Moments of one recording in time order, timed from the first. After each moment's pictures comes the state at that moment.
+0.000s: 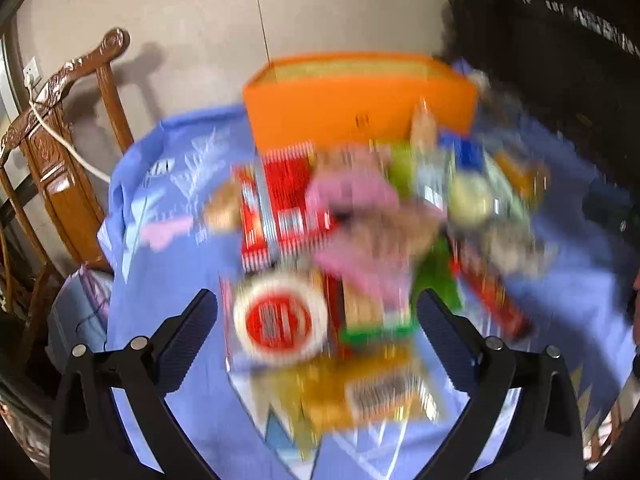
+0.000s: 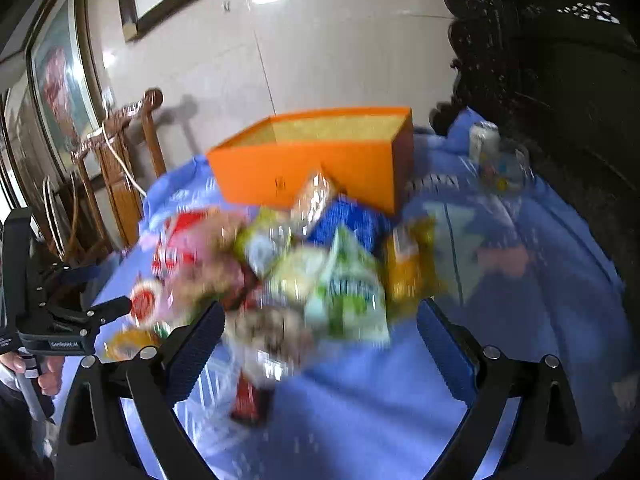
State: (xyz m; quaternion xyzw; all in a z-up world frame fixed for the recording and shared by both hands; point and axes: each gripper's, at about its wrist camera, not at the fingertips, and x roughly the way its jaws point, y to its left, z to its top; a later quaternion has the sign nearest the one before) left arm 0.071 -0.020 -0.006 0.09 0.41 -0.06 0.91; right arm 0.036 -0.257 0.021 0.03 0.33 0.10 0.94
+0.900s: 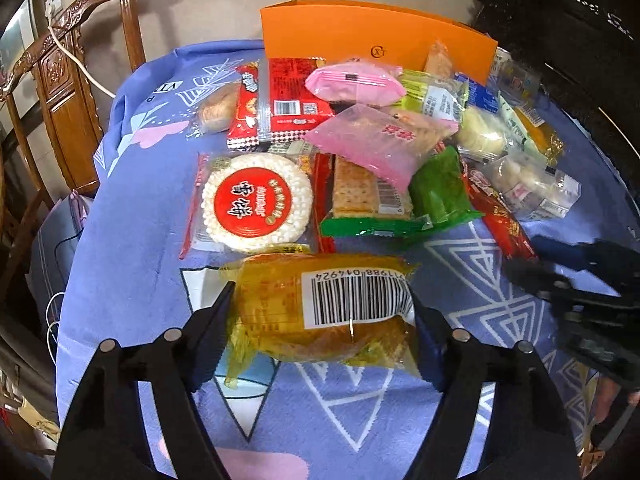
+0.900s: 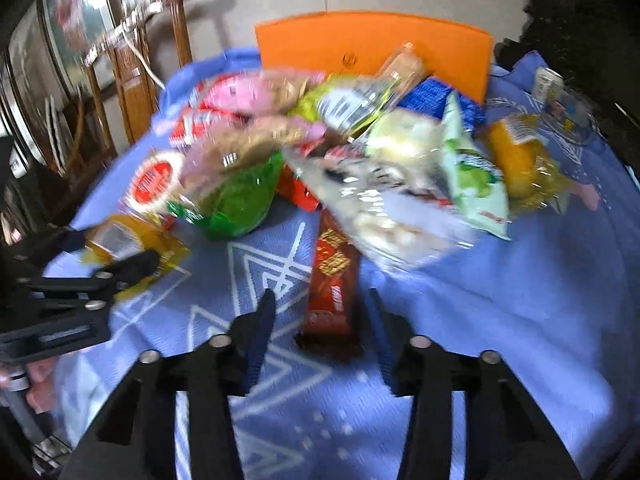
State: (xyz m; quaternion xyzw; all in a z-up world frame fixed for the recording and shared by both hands) left arm 0.043 -0.020 -0.061 0.03 0.46 -0.03 0.89; right arm 0.044 -0.170 -0.060 -0.05 0.45 0.13 0.88
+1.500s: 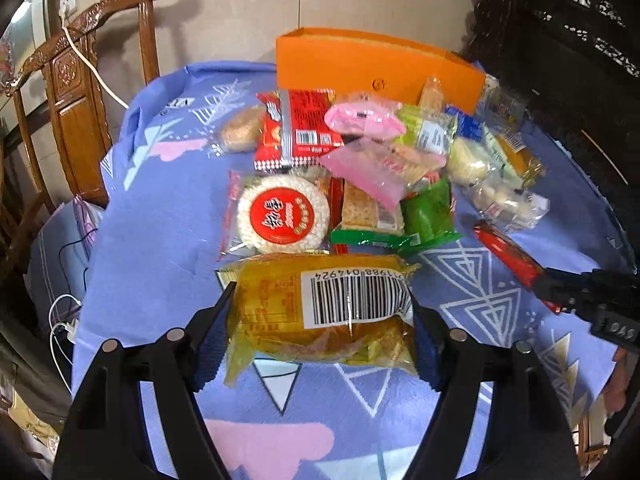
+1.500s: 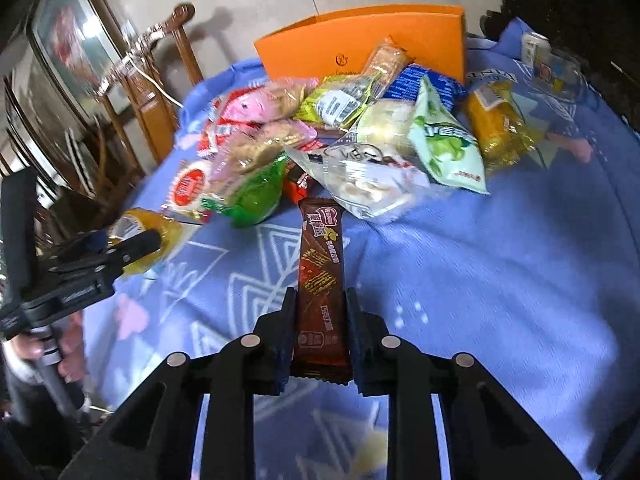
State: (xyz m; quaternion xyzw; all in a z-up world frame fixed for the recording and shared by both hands) left arm 0.016 0.002 -0.030 0.01 0.43 -0.05 0.90; right arm 0.001 -0.216 -0.029 0.05 0.46 0.18 0.87
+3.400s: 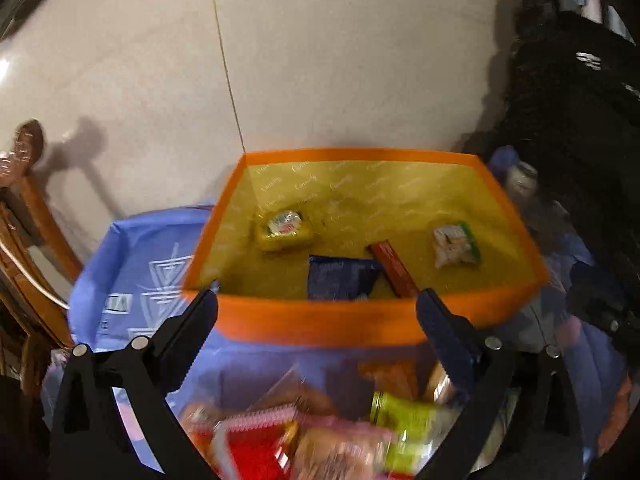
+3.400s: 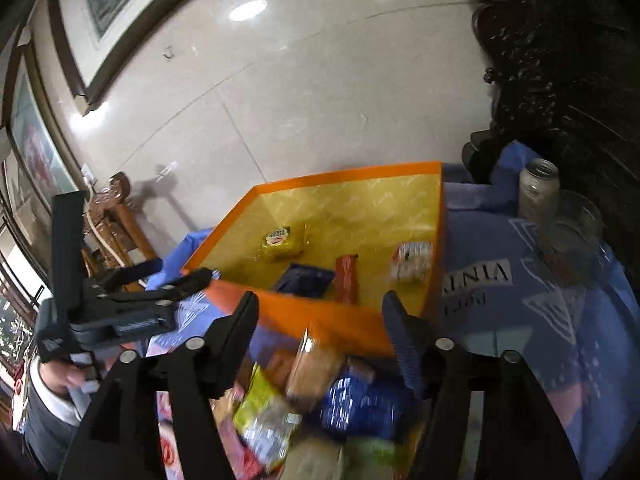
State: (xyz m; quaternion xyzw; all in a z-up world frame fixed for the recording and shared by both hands) left arm 0.310 -0.089 0.083 0.08 0.38 -0.07 0.92; right arm 0.229 -0.277 0.080 0.13 0.33 0.14 0.93
